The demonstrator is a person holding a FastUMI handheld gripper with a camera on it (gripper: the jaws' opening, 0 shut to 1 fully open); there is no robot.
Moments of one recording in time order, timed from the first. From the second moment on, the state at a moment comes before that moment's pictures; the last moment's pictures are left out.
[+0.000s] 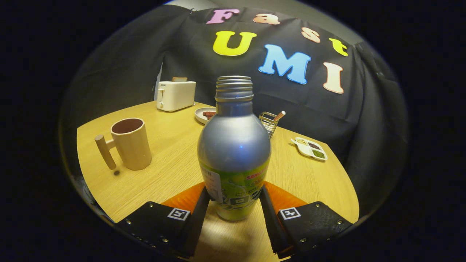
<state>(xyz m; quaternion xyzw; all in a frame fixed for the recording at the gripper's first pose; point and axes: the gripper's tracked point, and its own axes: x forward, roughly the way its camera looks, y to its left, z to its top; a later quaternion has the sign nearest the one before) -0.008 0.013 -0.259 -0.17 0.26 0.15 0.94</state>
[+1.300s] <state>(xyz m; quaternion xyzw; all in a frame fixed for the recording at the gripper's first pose) 0.001 0.086 -0.235 -0.45 0.26 0.19 0.83</state>
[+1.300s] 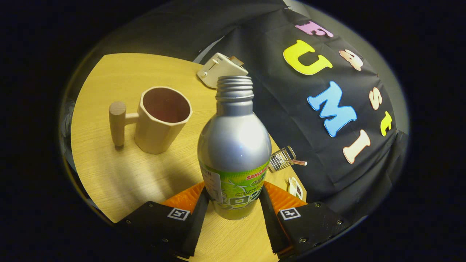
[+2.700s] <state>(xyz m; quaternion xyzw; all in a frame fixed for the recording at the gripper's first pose) 0.008 0.101 -0.228 -0.65 0.32 0.19 0.66</state>
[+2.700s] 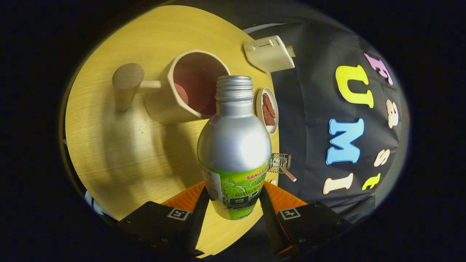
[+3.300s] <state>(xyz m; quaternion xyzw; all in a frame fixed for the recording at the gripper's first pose) 0.011 0.091 -0.213 -0.70 0.33 0.18 0.60</state>
